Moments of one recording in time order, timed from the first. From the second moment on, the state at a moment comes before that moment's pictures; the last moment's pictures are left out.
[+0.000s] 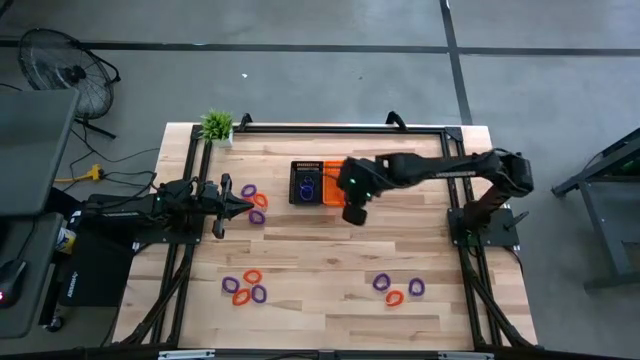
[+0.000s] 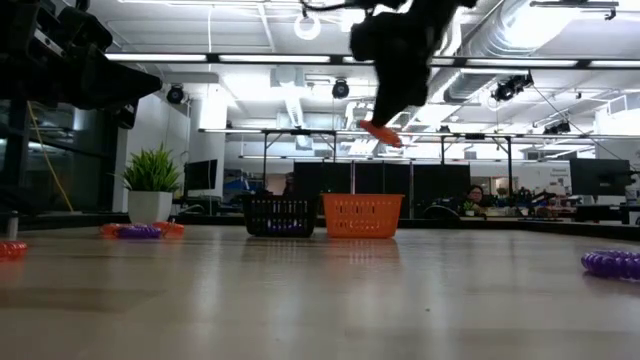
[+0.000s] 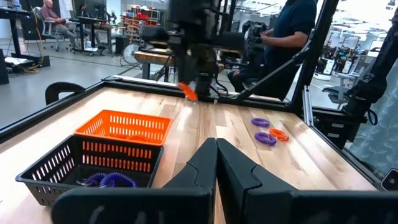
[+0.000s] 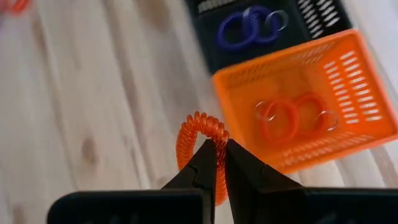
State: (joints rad) left arm 0.07 0.02 0.01 0.02 0.06 -0.14; right arm -0.12 1.65 1.34 -0.74 0.02 0.23
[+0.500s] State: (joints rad) left arm 0.07 0.02 0.01 0.02 0.06 -0.14; right arm -0.31 1.82 1.42 -0.73 -0.02 0.54
